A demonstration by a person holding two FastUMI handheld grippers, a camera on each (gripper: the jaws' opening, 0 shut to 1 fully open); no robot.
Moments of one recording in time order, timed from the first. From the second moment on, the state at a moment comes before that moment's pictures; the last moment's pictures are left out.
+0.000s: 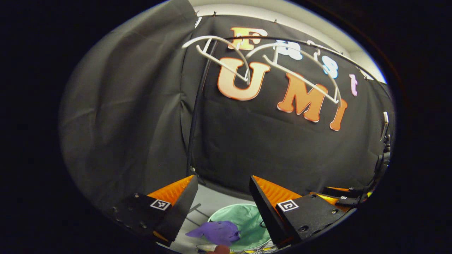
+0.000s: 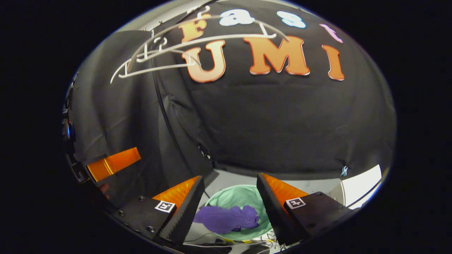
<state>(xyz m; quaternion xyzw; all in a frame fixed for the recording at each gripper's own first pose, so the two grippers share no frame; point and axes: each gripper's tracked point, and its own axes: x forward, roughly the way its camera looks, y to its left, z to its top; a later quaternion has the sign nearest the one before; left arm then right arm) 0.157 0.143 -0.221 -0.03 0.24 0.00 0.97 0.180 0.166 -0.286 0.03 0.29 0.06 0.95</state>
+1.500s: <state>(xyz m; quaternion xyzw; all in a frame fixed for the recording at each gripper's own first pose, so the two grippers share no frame) 0.006 -0.002 0.000 -0.04 0.00 0.02 1.00 0.020 -0.014 -0.014 -0.01 0.05 0.05 1.00</state>
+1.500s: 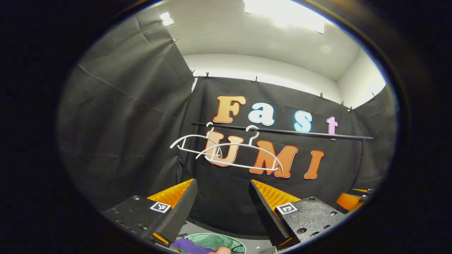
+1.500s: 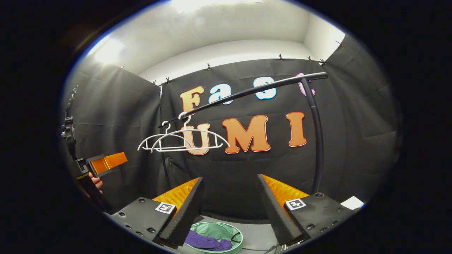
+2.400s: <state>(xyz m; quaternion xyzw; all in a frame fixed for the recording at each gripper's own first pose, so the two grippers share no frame) -0.010 -0.010 0.001 -0.04 0.01 0.00 1.00 -0.013 -0.010 -0.003 -0.01 0.04 0.04 1.00</state>
